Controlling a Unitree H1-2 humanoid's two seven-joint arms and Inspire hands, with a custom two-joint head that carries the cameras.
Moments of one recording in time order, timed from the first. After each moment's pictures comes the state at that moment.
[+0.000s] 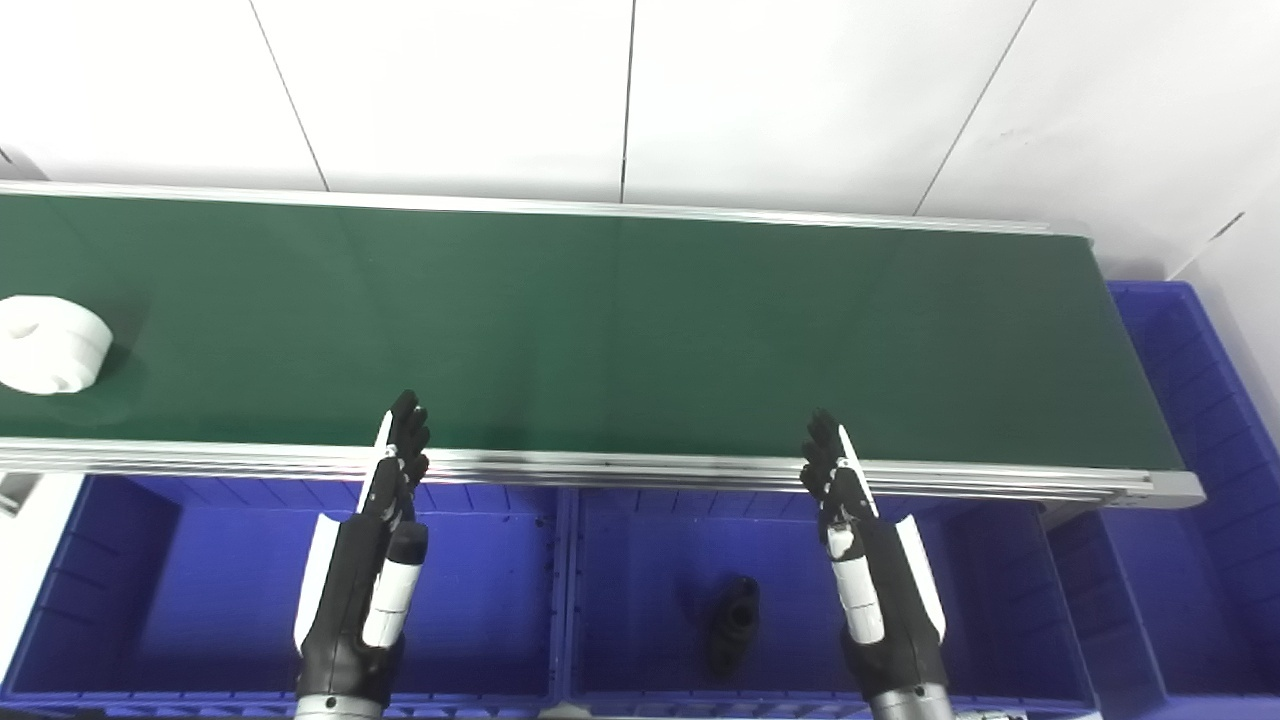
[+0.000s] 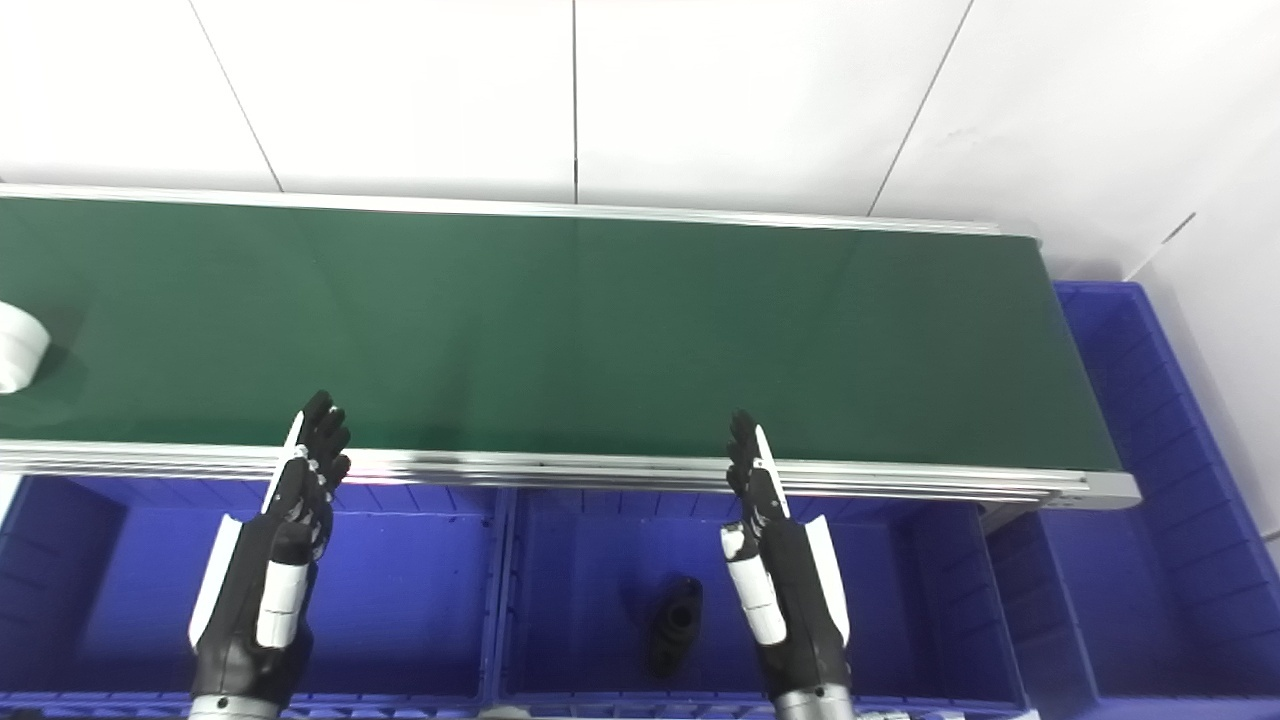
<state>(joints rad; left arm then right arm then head) 0.52 -0.02 -0.23 -0.47 0.14 -0.01 -0.06 0.60 0.00 0.17 -0.41 -0.10 -0.12 0.00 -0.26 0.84</state>
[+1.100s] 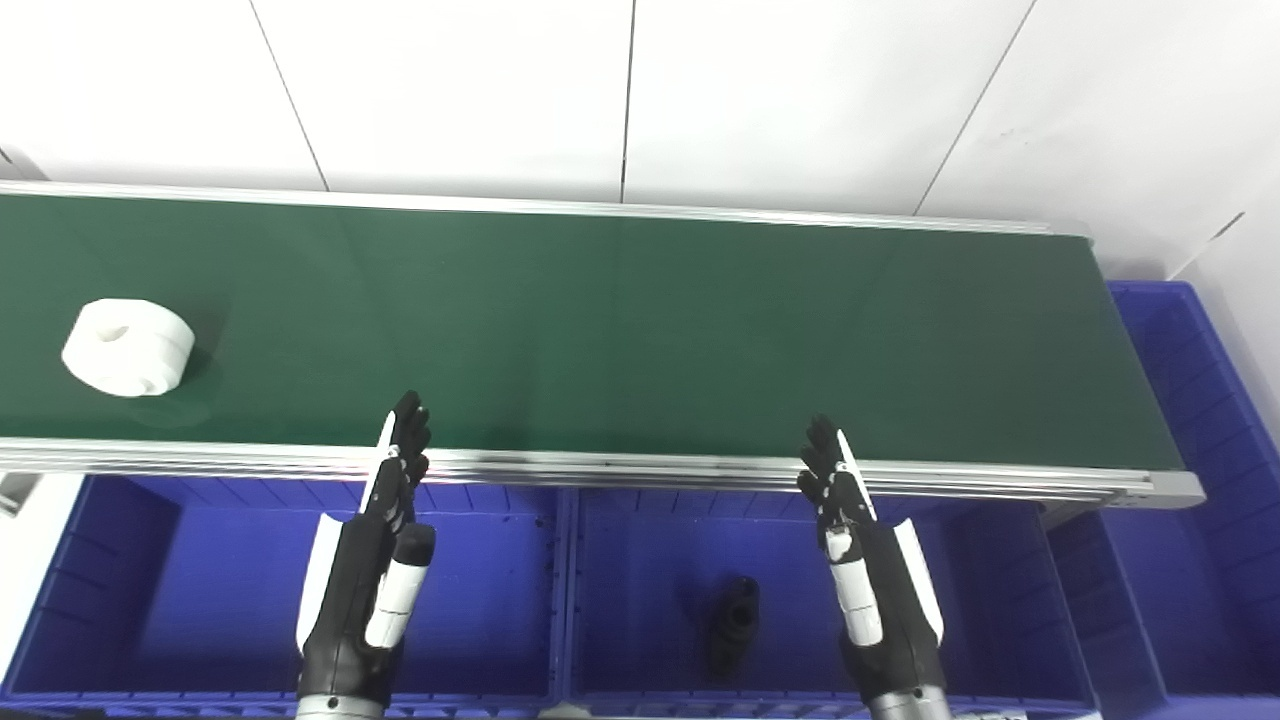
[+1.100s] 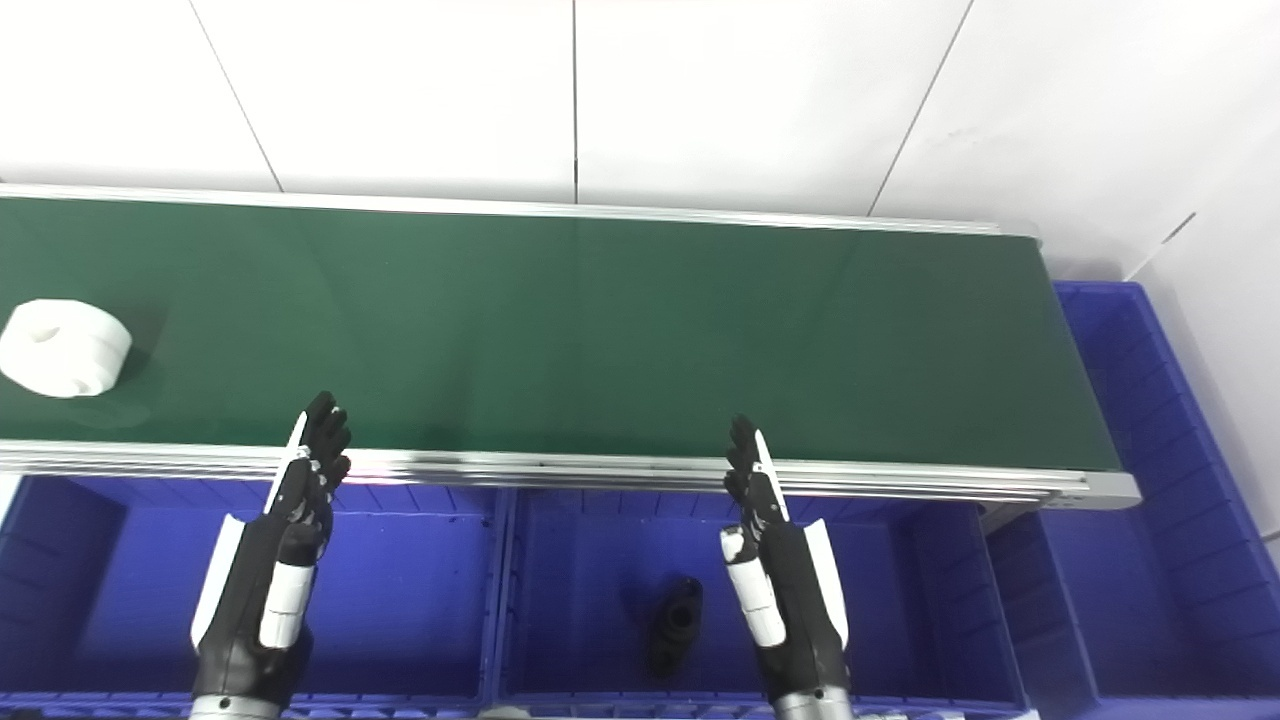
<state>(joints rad) 0.52 -0.02 -0.24 -0.47 0.16 -0.01 -0.06 0.60 0.00 0.17 -0.40 -0.10 -0.12 0.00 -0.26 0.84</state>
